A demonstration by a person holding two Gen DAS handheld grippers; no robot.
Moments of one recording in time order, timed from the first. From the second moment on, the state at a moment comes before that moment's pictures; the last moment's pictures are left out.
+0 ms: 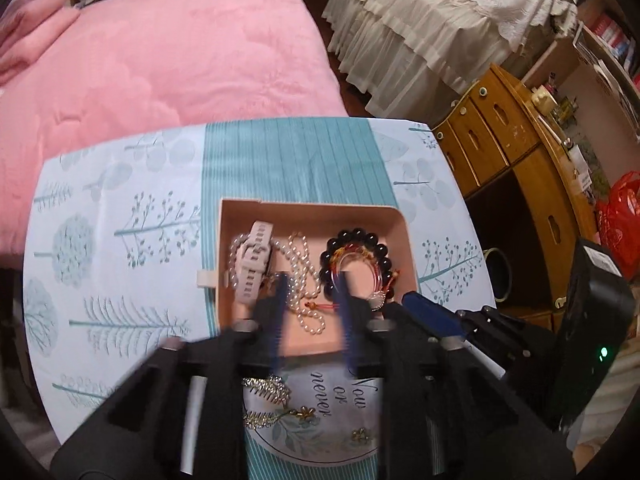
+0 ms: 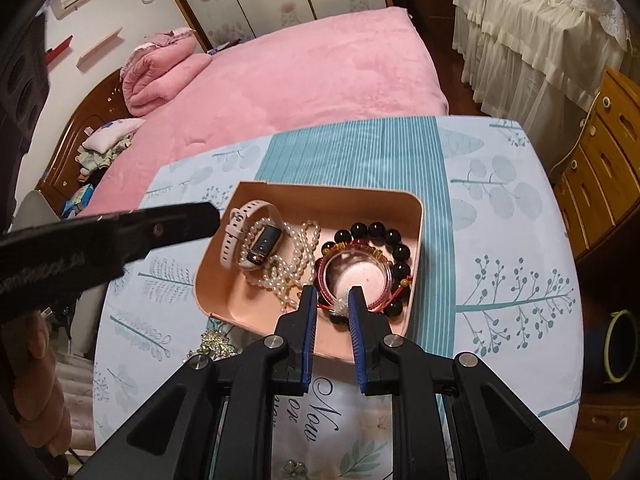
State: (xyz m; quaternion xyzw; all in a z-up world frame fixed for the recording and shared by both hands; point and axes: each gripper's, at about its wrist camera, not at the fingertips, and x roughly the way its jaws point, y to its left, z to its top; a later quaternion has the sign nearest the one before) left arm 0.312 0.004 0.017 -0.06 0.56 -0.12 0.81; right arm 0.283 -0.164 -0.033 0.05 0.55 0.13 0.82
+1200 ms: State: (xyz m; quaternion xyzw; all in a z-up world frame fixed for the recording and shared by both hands) left arm 0.157 0.035 -0.019 0.00 0.58 -0.08 0.81; right arm 0.133 -0.166 -0.040 0.02 0.59 0.18 0.79
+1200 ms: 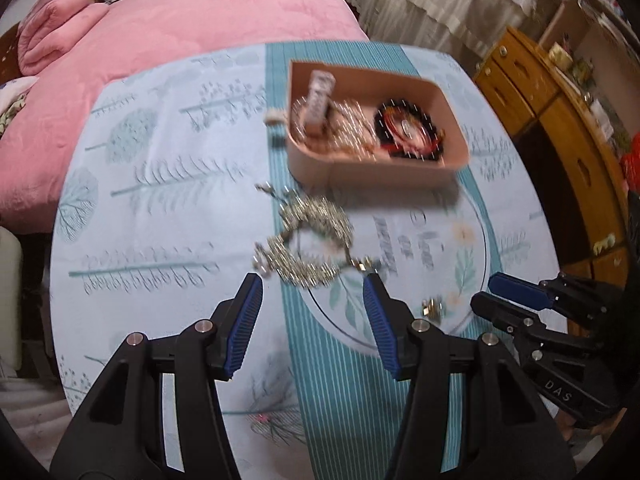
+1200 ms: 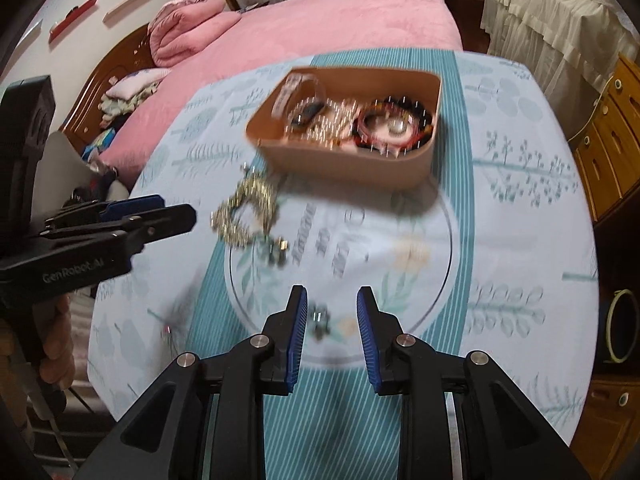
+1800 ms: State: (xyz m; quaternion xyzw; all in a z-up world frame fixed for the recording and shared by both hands) left arm 0.148 0.013 -0.052 -0.02 0.59 -0.10 0.80; right arm 0.111 -0.149 -0.073 0.00 0.59 0.20 0.78
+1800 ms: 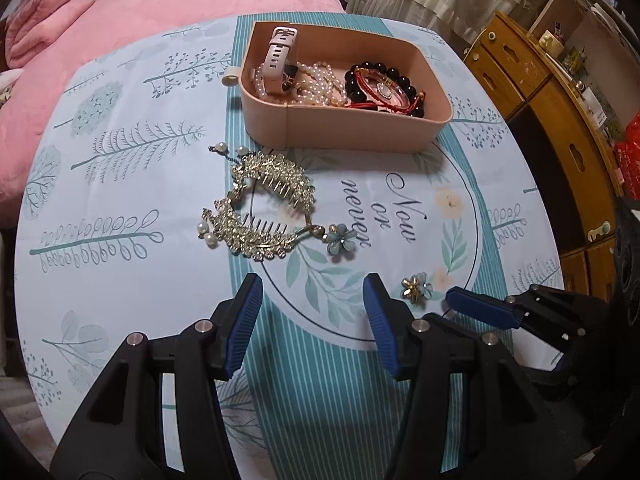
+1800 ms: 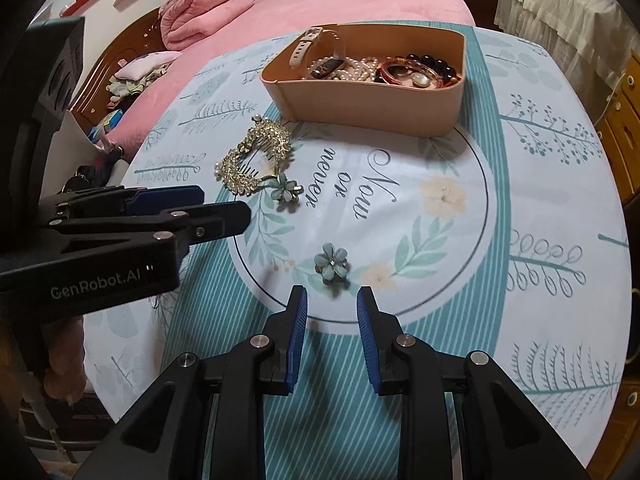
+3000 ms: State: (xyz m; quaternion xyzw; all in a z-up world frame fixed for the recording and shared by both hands) left arm 0.180 -0.024 -0.084 -0.06 0.60 -0.03 0.80; right arm 0.138 -0.181 -0.084 0.00 0.56 0.13 0.82
